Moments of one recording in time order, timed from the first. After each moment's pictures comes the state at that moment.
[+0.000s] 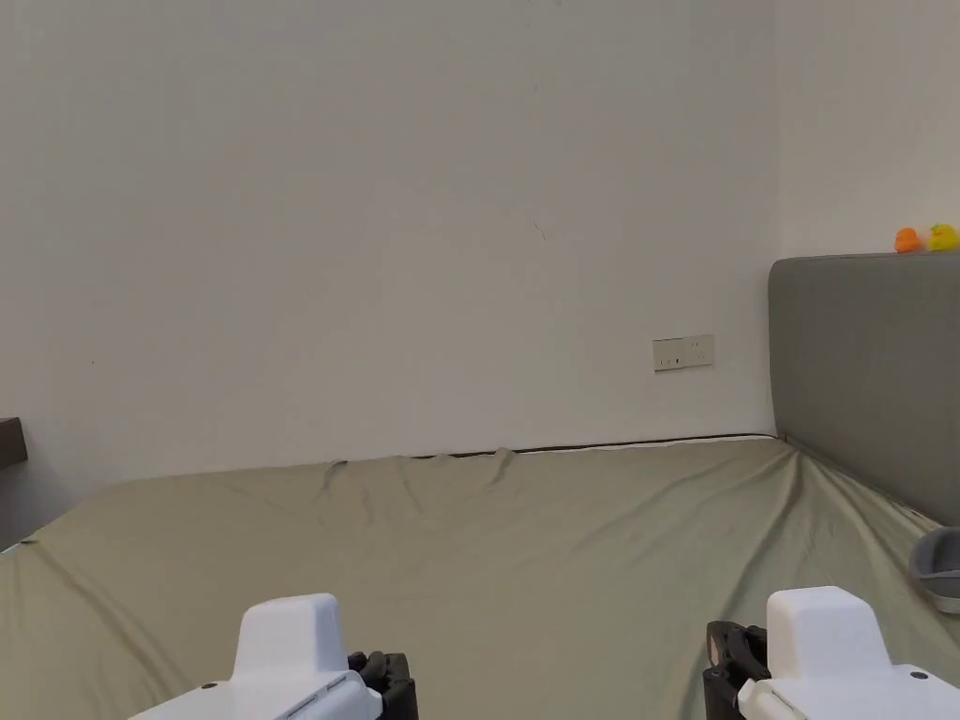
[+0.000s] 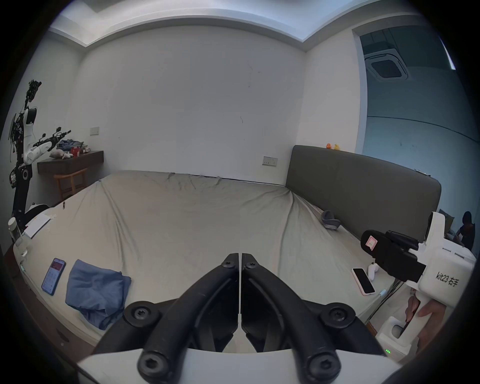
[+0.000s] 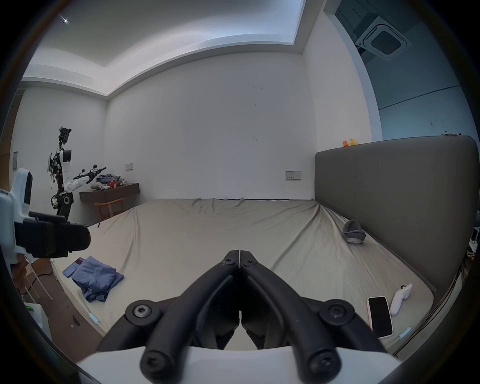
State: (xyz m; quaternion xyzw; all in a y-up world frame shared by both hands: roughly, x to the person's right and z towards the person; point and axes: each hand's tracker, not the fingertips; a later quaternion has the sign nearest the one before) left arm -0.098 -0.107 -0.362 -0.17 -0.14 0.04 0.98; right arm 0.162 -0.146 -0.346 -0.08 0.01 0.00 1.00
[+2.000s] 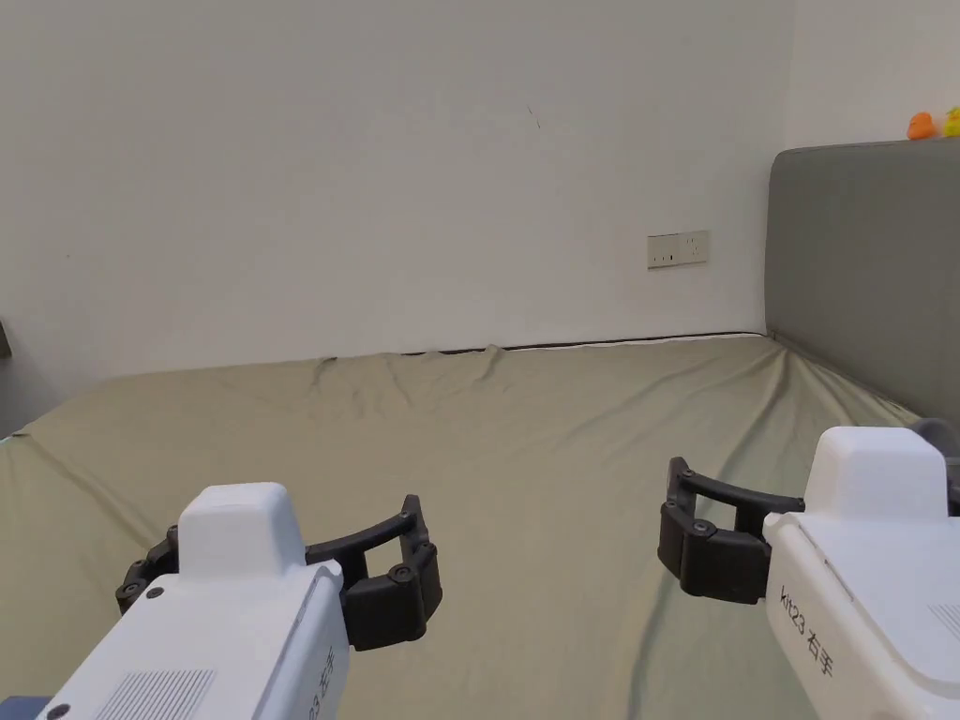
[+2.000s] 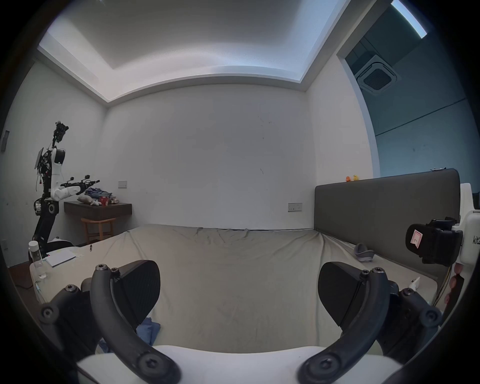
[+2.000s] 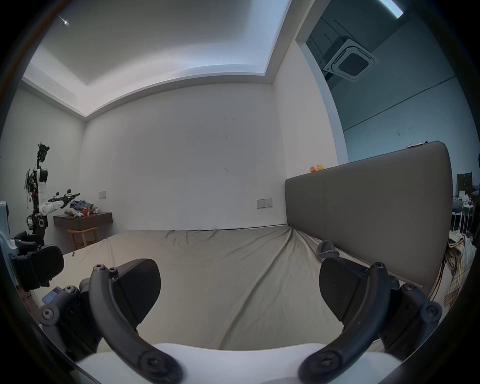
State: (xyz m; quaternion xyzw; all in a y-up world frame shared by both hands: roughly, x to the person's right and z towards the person) left arm -0.101 -0.136 -0.356 0.01 -0.04 -0.01 1.00; right arm 0.154 -0.130 -0.328 0.02 -0.09 -0.01 1.00
